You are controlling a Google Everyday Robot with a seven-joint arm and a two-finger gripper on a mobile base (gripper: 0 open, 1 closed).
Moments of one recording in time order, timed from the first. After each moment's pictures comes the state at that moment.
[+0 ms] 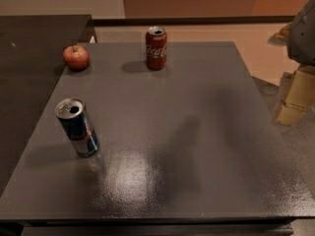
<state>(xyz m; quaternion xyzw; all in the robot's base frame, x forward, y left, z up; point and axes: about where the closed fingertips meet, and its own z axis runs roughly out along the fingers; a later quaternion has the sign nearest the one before) 0.438 -0.217 0.976 -0.60 0.78 -0.03 0.16</state>
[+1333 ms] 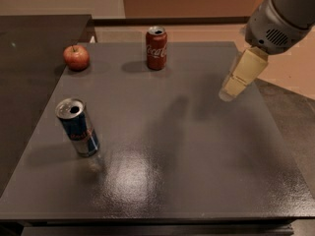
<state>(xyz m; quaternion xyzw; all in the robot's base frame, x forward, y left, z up) 0.517 -0.172 0.963 -0.54 0.81 0.02 0.23</state>
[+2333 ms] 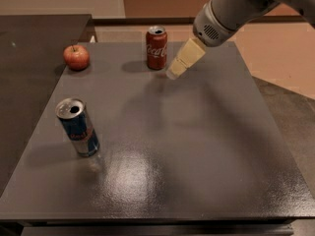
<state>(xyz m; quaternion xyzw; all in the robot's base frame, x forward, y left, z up) 0.617 -0.085 0.937 -0.50 0.81 0.07 0.31</state>
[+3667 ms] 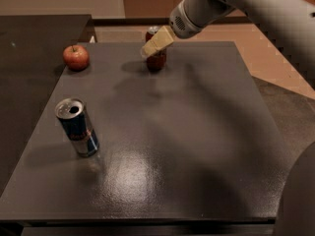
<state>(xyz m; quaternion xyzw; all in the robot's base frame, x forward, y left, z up) 0.711 -0.034 0.914 -0.38 0.85 0.14 0.33</state>
